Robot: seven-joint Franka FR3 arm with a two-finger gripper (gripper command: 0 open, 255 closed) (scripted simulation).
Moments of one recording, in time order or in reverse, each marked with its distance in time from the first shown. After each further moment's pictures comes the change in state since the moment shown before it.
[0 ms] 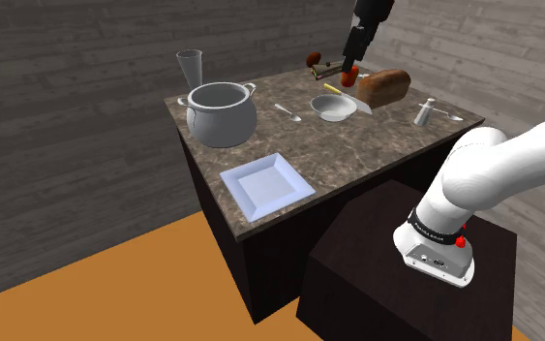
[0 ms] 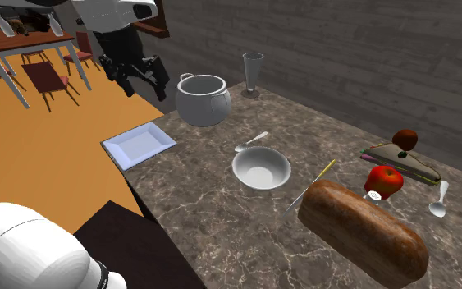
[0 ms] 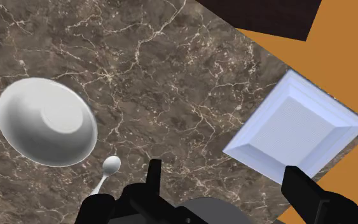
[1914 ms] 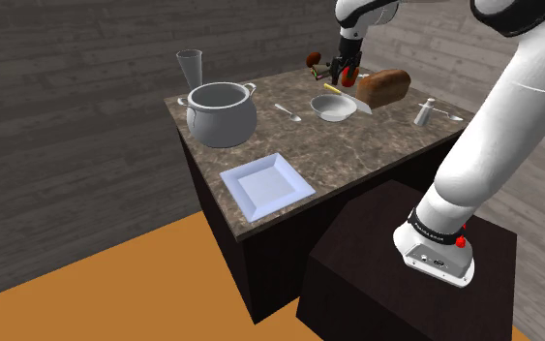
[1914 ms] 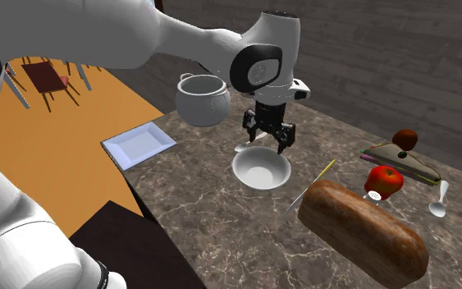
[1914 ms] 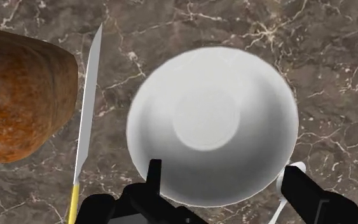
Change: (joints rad) arm -0.179 0.771 -0.360 0.307 0.047 0.347 -0.235
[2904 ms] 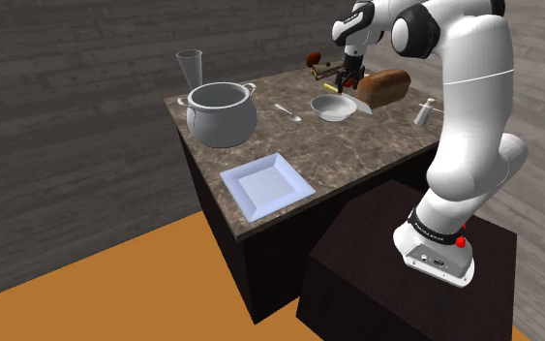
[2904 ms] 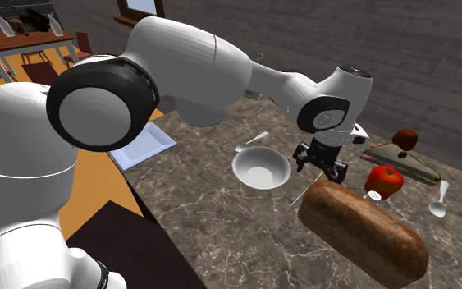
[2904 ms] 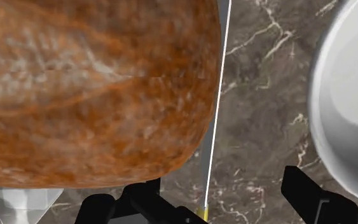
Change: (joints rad) arm -0.200 0.518 -0.048 0.437 0.205 -0.027 -0.122
